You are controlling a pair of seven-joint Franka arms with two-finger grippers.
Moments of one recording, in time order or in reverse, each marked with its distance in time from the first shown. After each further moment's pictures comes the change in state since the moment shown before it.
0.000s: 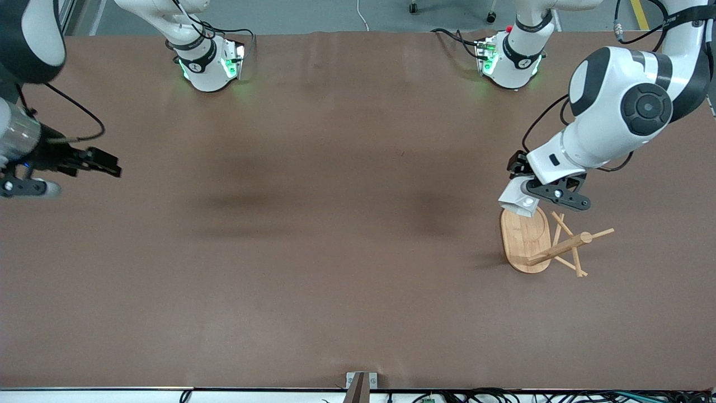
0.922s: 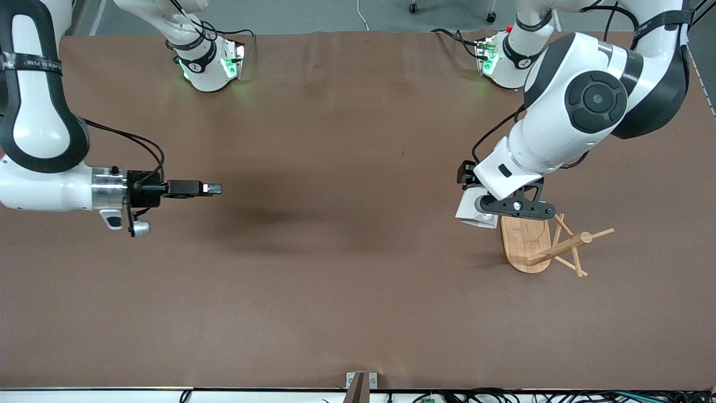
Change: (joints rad) left arm -0.091 0.203 -0.113 0.426 0.011 -0.205 -0.426; right arm 0.057 0.267 -0.040 -0.110 0.857 0.084 -0.143
